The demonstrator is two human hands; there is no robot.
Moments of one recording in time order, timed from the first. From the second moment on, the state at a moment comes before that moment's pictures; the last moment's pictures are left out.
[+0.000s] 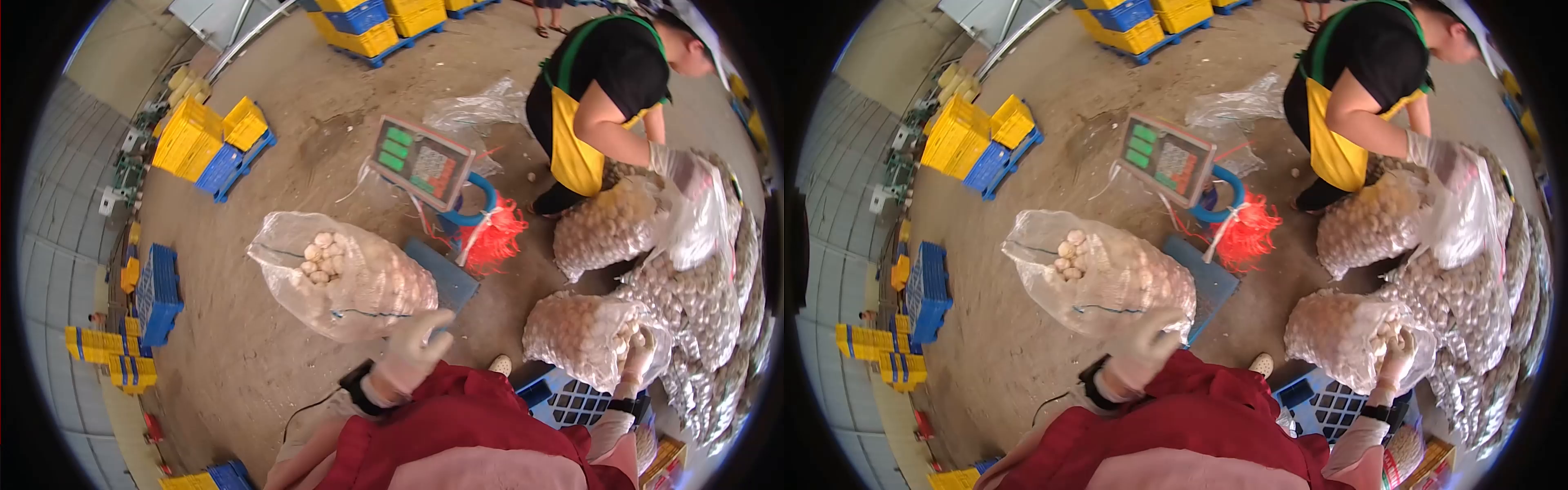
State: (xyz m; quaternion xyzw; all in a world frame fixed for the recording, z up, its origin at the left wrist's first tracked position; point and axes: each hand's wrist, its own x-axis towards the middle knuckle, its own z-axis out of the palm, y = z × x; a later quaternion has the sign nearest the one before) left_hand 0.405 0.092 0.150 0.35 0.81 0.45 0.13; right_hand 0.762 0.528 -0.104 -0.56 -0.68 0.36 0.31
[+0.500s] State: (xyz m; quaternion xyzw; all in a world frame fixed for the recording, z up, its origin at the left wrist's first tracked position) left_hand 0.034 -0.180 0.156 0.31 0.92 0.22 0.10; right_hand 0.261 -0.017 0.104 0.02 -0.99 0.10 0.01
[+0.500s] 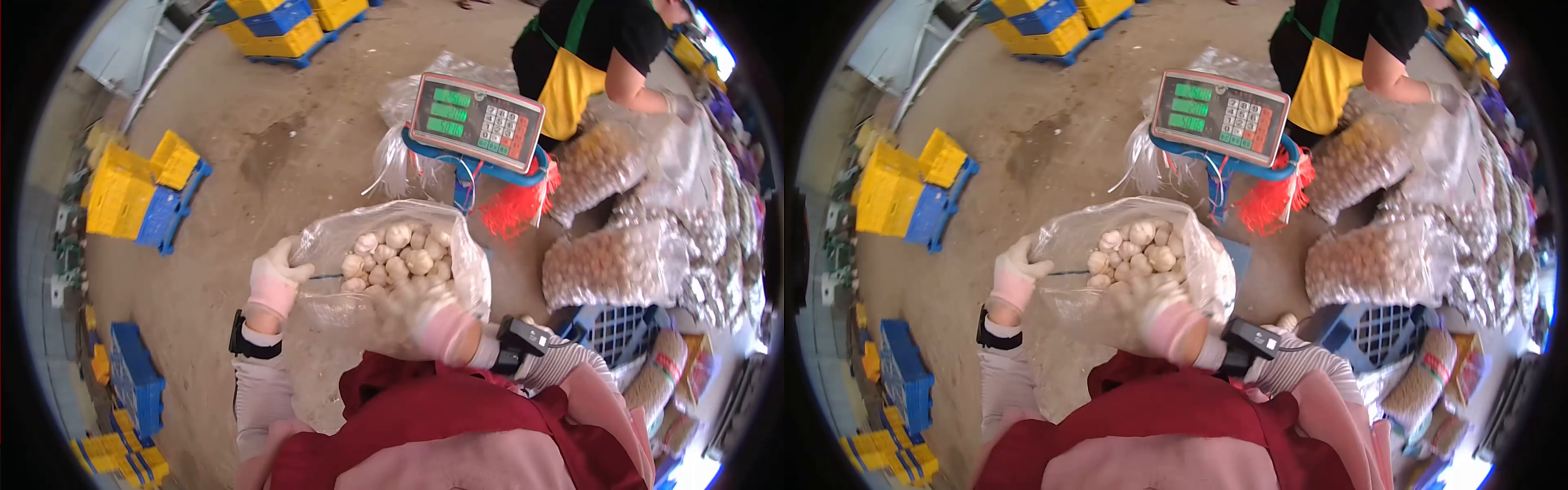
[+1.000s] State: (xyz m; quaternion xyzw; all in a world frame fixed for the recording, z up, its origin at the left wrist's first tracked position) left_hand 0.098 -0.072 0.184 0.65 0.73 0.07 -0.17; right_hand 0.278 -0.069 0.133 -0.18 -0.96 0.15 -0.16
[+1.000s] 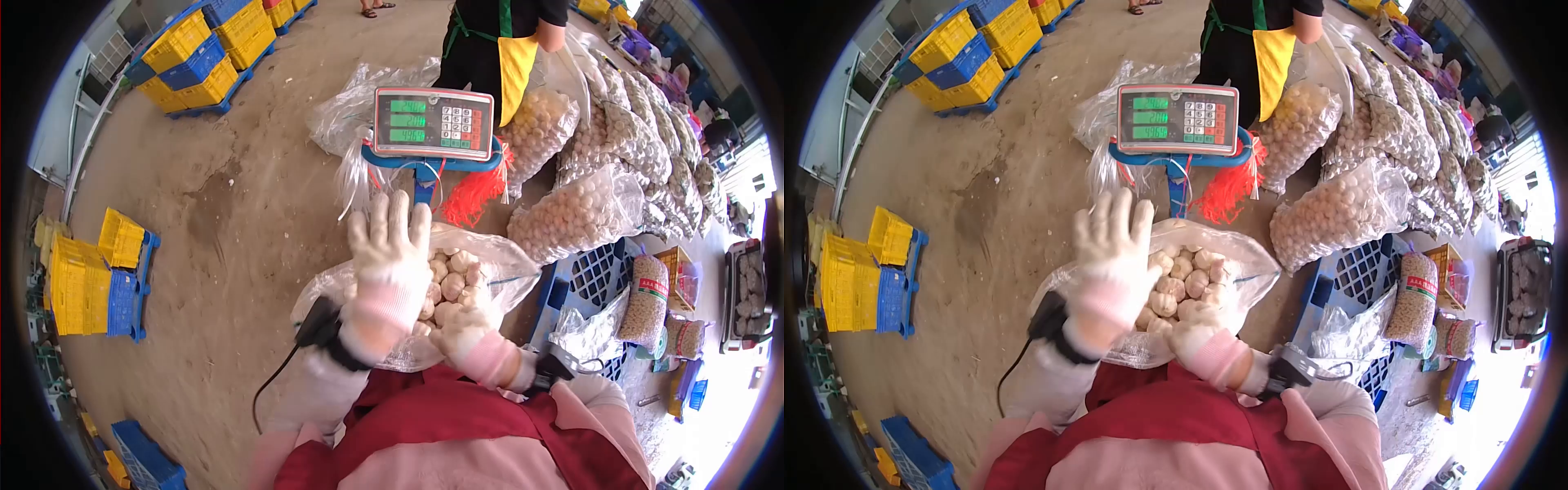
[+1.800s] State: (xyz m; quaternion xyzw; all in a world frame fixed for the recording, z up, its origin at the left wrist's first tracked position) left_hand 0.083 -0.131 0.104 0.79 0.50 0.01 0.35; right_hand 0.279 -0.058 0.117 -0.11 -0.96 0.23 0.10
